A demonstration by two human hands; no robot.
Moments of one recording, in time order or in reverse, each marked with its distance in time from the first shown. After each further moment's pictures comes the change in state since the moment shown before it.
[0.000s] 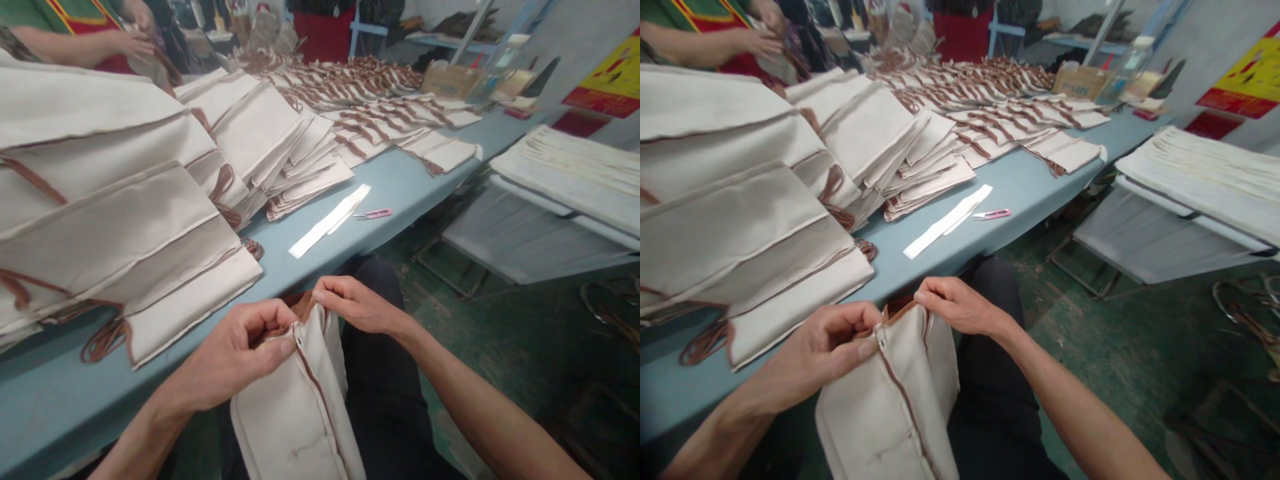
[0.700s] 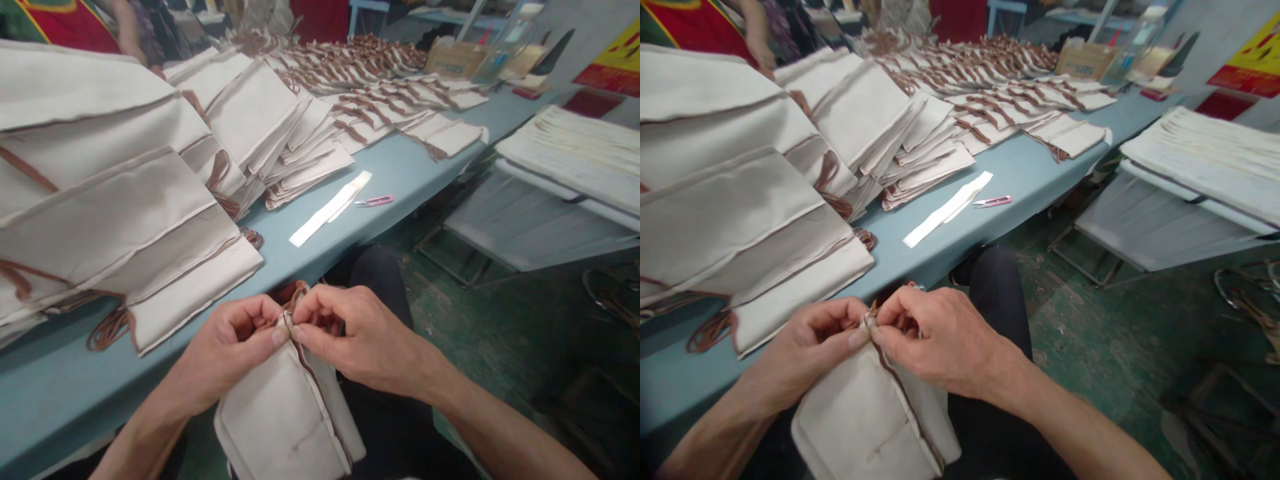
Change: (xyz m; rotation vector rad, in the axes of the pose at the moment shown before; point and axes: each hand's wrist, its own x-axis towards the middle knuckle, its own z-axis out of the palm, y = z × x) left_hand -0.015 -0.010 0.005 -0.194 0.138 -0.101; right_hand -0.038 -0.082 0.038 -0.085 0.165 -0.029
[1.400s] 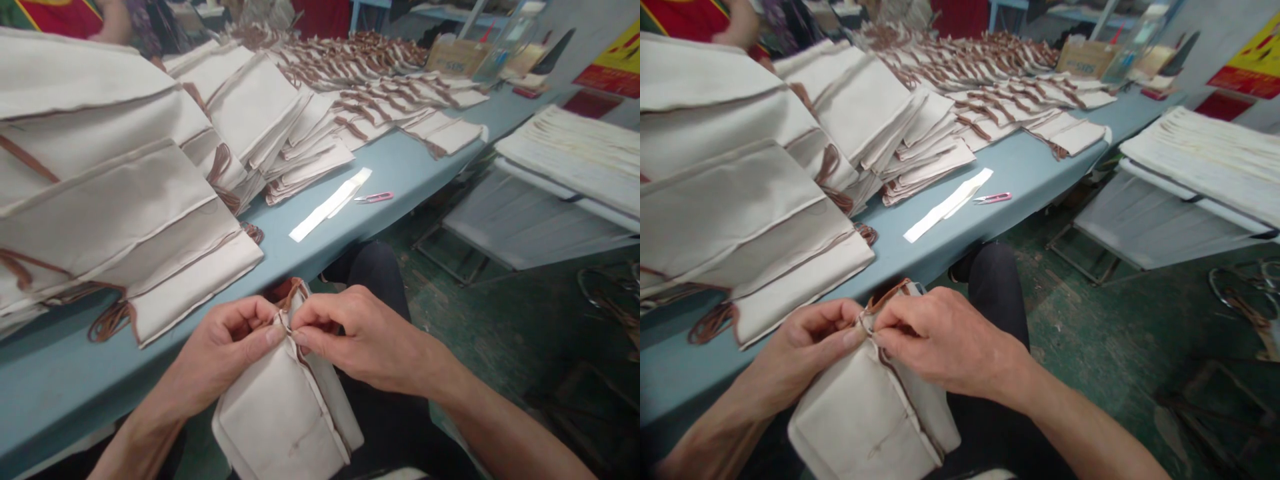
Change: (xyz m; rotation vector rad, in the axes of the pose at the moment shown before) left_hand -0.014 -0.011 -0.002 -0.158 0.000 -0.096; right_hand -0.002 -0.007 -0.005 -0.083 -0.117 -0.066
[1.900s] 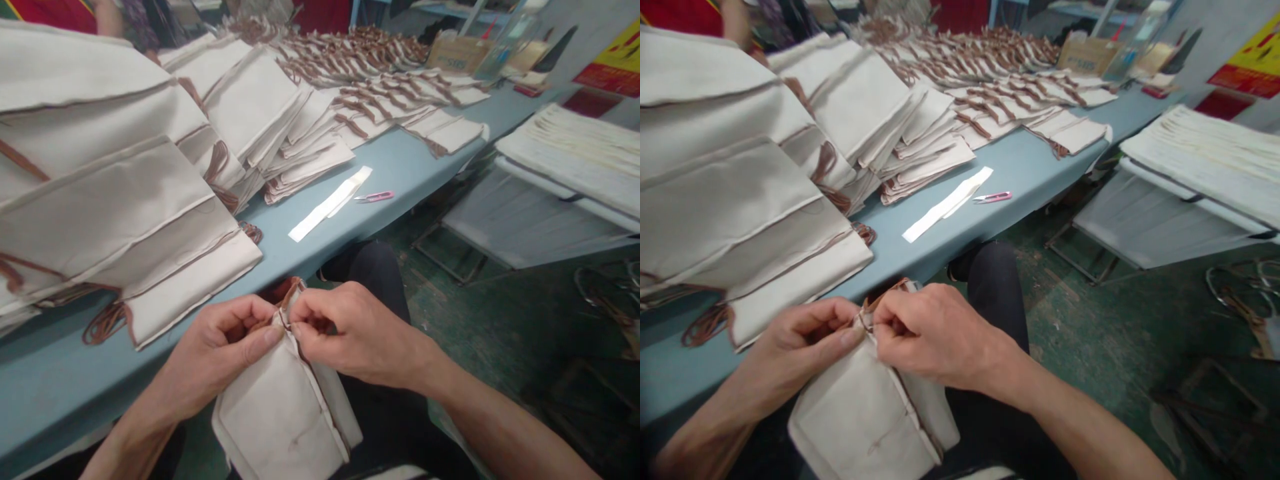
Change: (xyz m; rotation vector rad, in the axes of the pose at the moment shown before) left_hand 0.000 0.007 -0.001 0.180 0.024 0.058; right_hand 0.009 0.006 0.006 -0.110 0.028 -0.019
